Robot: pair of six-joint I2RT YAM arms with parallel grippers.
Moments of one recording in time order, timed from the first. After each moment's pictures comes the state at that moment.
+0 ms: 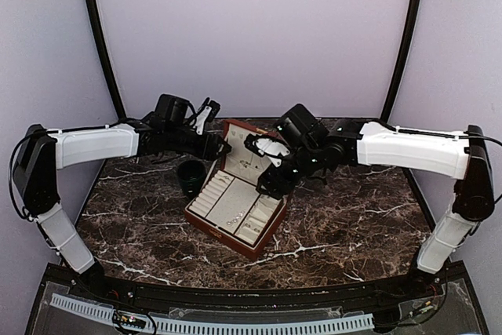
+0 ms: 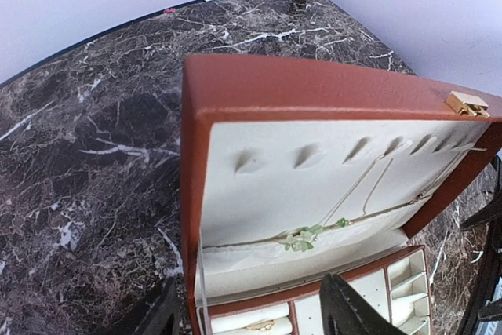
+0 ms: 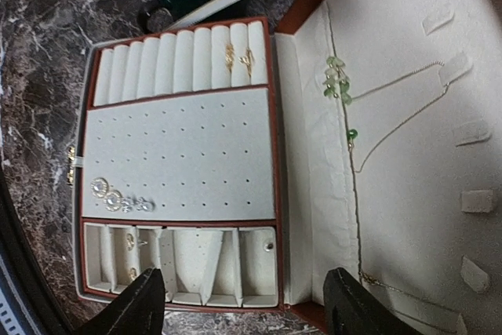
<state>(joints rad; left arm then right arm) -0.57 1.67 1.20 -0.15 0.30 -0.12 0.97 1.67 1.38 -0.62 0.00 -0.05</state>
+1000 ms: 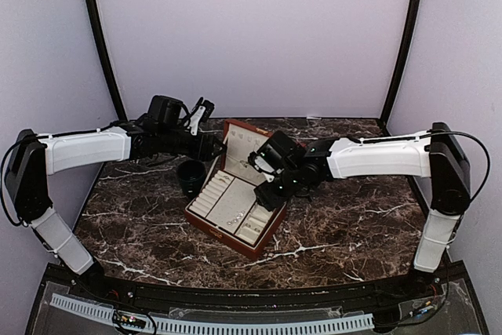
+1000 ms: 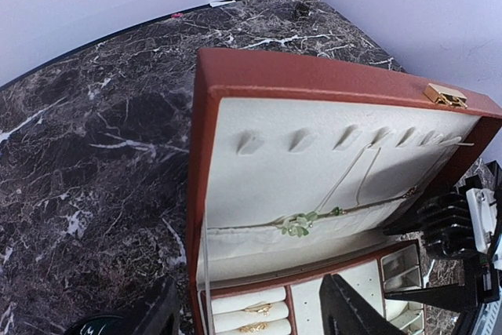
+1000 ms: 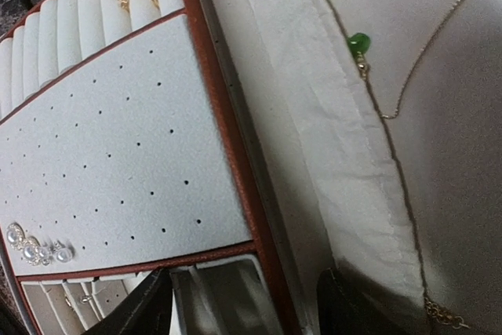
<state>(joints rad) -0.57 1.60 1.14 -0.13 0.28 -0.14 0.98 1.83 1.34 -0.55 0.13 0.21</state>
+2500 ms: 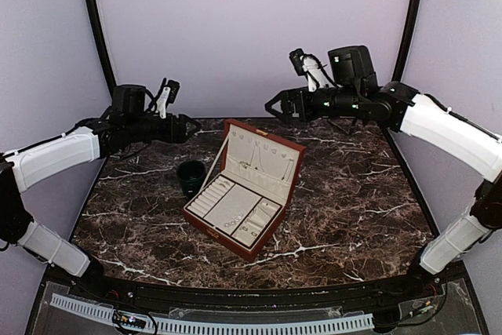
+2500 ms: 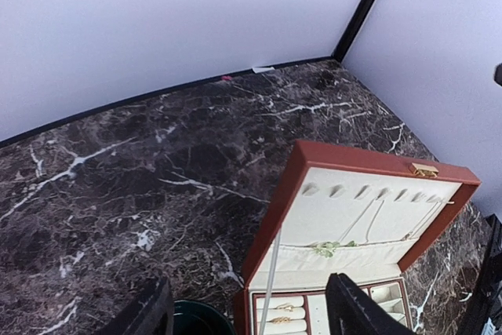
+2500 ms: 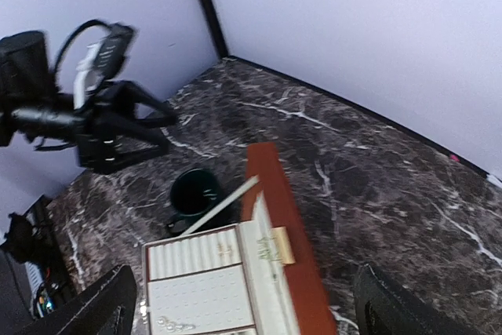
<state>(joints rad) -0.45 1.41 1.08 -0.11 0.28 -0.17 0.81 1.49 1.50 -0.43 -0.10 0.18</state>
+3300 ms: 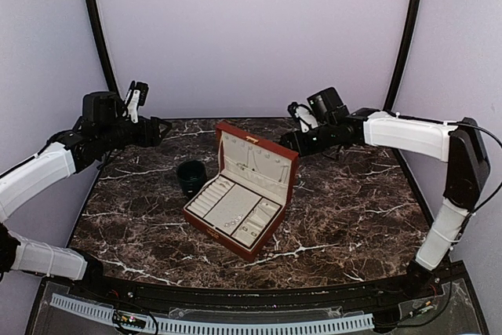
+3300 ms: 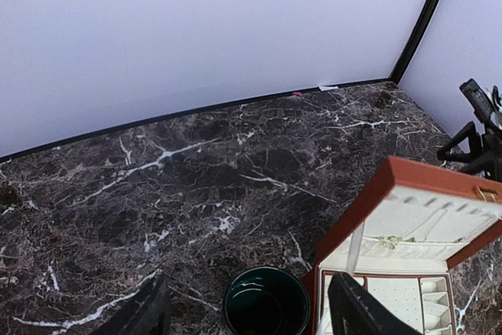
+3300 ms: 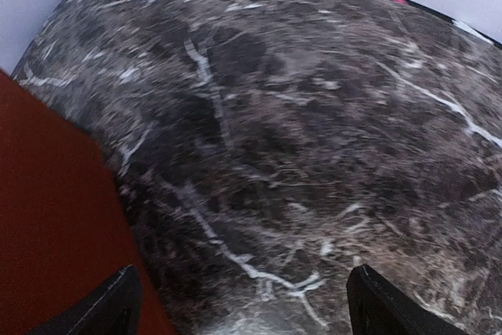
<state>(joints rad) -0.32 1.16 0.93 -0.16 0.18 -0.11 0.62 1.73 1.35 -0.40 -0.09 0.21</state>
